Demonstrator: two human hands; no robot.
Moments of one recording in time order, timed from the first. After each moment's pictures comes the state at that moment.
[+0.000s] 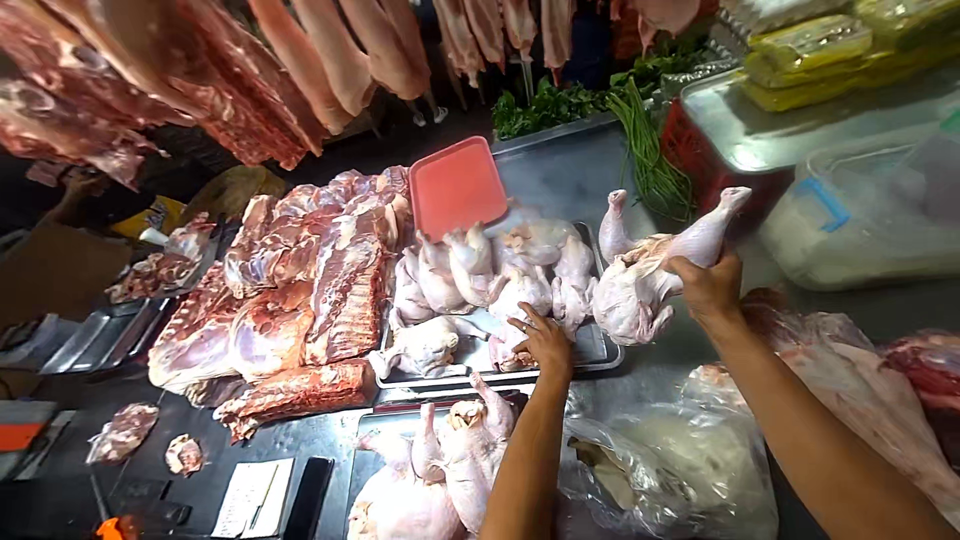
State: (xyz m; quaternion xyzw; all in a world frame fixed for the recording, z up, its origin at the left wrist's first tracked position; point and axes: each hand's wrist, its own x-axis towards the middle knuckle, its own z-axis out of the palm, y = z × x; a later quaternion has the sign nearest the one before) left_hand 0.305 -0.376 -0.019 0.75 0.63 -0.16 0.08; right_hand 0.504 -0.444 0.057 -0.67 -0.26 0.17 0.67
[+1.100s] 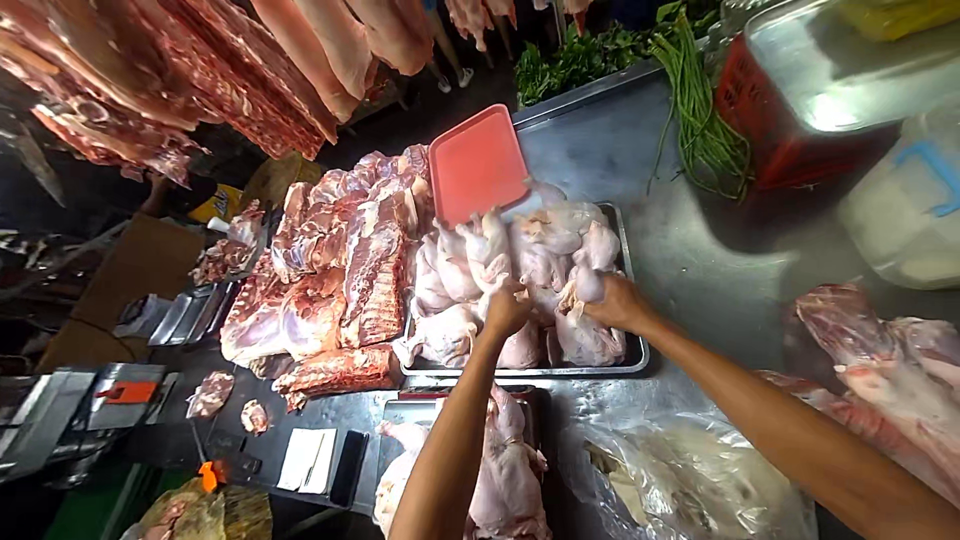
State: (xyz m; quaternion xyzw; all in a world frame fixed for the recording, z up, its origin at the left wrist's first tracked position) left_hand 0.230 -0.277 0.060 0.75 0.57 -0.02 0.34; right_hand 0.443 -0.370 -0.022 -0.70 -0.55 0.34 0.29
